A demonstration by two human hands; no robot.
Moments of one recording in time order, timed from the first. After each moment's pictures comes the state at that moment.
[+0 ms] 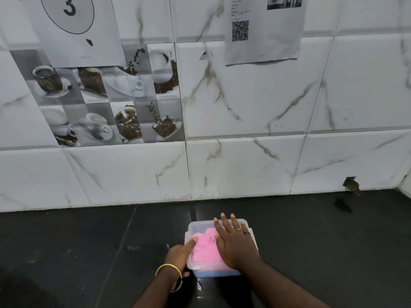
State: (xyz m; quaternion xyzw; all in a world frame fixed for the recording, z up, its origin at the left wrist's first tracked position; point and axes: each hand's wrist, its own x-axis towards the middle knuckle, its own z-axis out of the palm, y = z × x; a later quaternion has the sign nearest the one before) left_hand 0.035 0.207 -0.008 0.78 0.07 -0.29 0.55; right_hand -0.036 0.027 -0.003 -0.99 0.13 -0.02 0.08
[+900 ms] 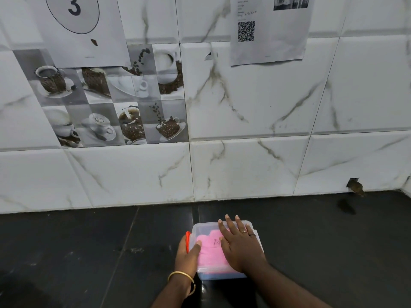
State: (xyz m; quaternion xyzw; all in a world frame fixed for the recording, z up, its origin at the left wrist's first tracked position) left_hand 0.024 0.195 -0.005 0.70 0.02 -0.21 0.68; right_hand -0.036 0.028 -0.001 -0.99 0.14 -0.01 0.08
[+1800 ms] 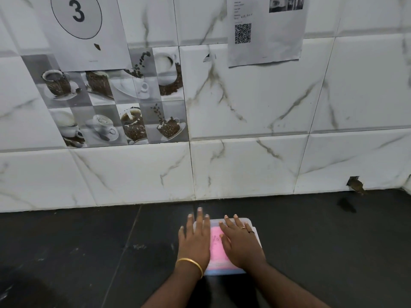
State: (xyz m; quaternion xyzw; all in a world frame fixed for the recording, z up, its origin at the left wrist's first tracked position) left_hand 0.023 0.174 0.018 0.95 -0.30 0.01 0.05; right_hand -0.046 0.030 0.006 -0.98 0.11 -0.09 0.15
